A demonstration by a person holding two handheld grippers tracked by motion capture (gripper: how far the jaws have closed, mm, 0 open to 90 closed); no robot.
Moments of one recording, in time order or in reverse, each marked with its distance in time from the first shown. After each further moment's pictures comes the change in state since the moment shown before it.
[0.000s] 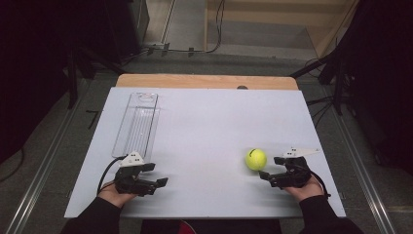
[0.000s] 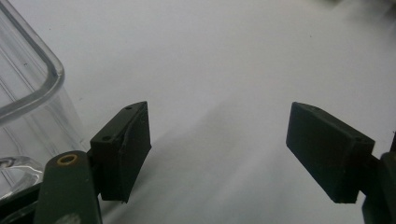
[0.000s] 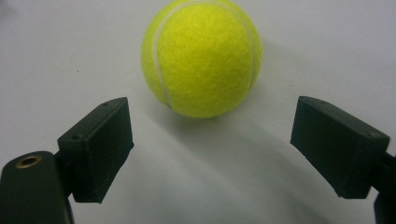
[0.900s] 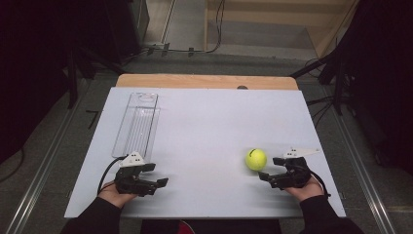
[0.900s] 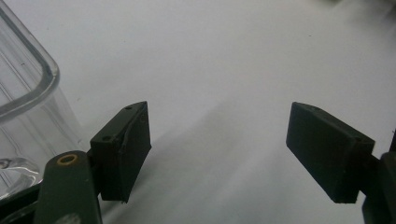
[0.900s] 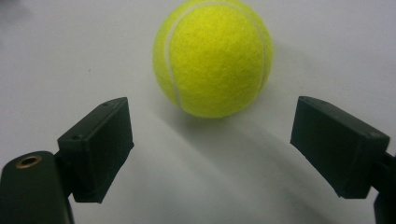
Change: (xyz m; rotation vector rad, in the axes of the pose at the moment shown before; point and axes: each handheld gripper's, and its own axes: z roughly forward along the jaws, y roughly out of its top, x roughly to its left) left arm -0.001 0.000 0.001 0.005 0.000 0.002; right arm 0.001 0.000 -0.001 -0.003 0.030 -0.003
